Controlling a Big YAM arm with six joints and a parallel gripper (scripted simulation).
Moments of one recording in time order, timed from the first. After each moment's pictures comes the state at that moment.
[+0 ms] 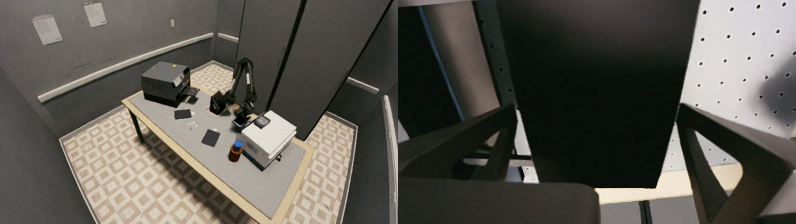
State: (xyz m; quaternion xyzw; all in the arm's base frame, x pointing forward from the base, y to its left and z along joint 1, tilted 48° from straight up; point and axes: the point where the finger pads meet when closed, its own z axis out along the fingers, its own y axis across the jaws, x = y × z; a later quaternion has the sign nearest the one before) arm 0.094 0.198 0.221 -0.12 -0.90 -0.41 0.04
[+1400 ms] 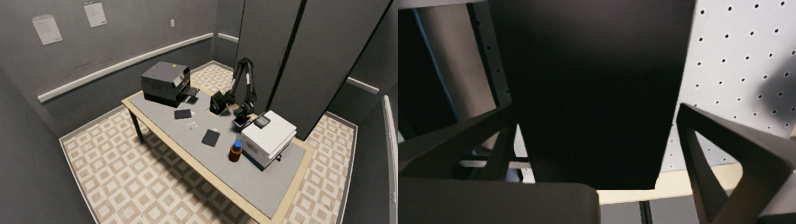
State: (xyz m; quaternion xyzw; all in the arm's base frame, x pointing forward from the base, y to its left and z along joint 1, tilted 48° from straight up) arm 0.093 0.198 0.218 -0.12 -0.90 -0.41 0.04
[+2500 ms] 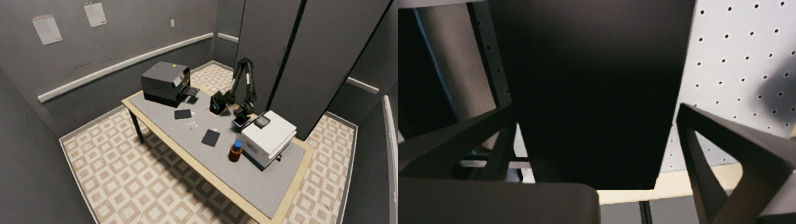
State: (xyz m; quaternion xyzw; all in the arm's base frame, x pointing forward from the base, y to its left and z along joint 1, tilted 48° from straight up) arm 0.093 0.198 0.218 -0.12 -0.90 -0.41 0.04
